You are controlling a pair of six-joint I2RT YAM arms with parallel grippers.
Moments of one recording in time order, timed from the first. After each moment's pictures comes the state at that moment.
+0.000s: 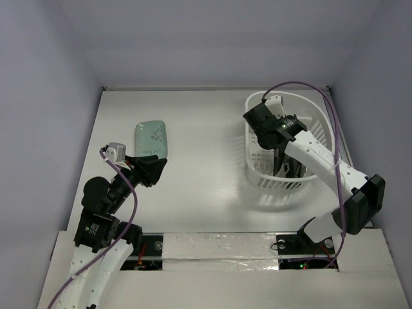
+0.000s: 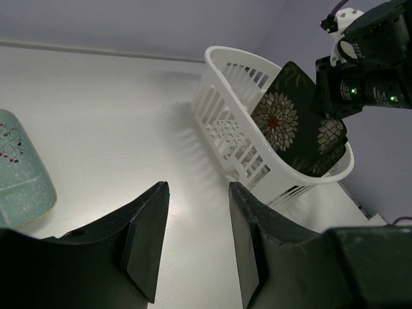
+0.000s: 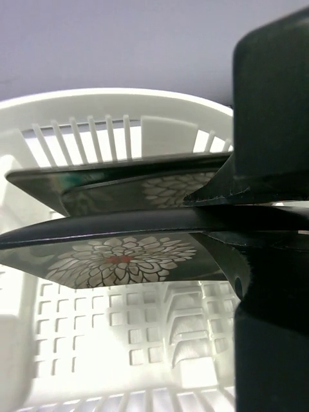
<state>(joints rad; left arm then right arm) -0.31 0.31 0.63 -0.29 0.27 -0.47 0.65 1.48 1.45 -1.07 0.91 0.36</state>
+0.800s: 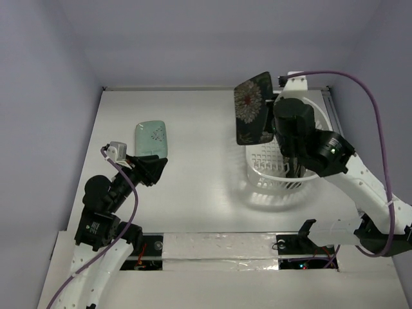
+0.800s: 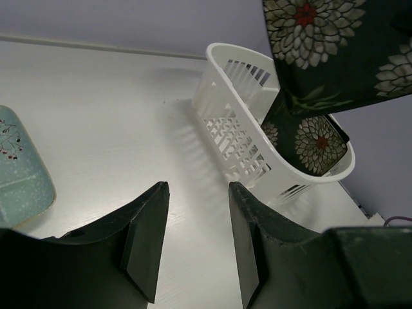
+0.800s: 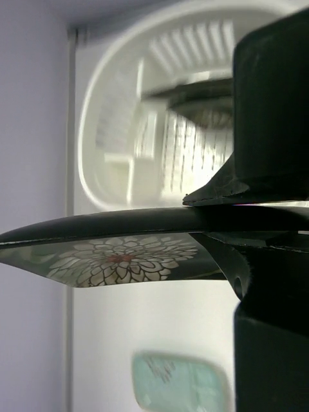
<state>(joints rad) -0.31 0.32 0.63 -0.29 0.27 -0.47 0.90 1.23 1.68 -0.79 0.90 0.28</state>
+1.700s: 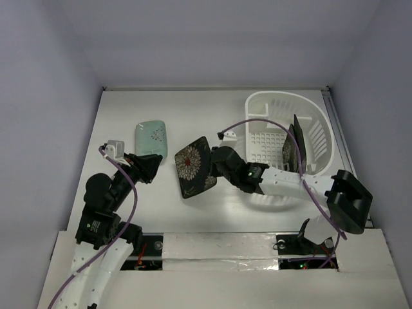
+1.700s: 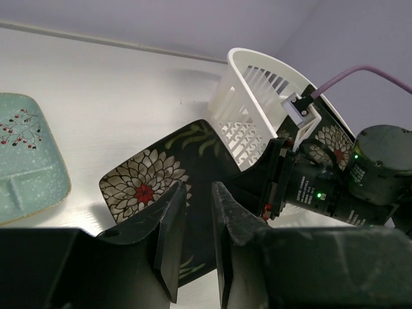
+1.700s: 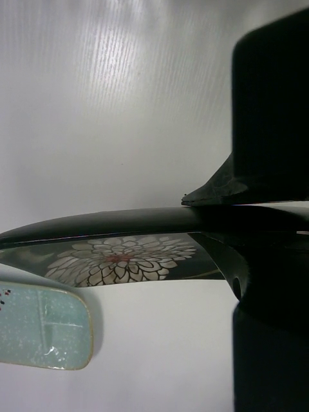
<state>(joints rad) -0.29 0.34 0.63 -0.30 0.21 -0.49 1.01 1.50 1.00 -0.06 0.45 0.70</state>
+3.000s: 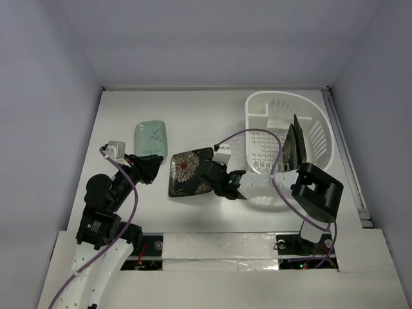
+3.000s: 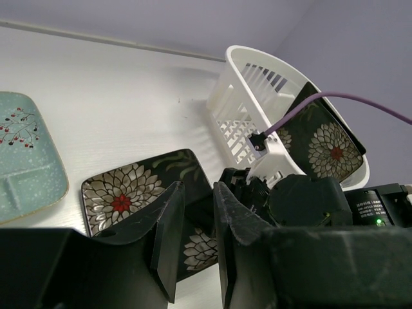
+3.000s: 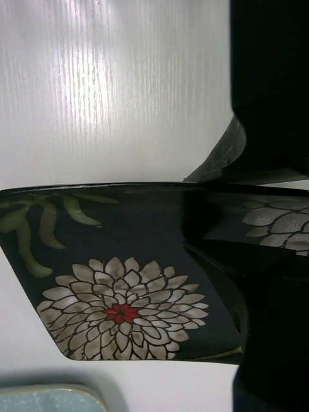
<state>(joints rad) -0.29 0.33 0.61 -0.29 0.22 -0.49 1.10 1.75 1.01 -0.07 0.69 0.95</state>
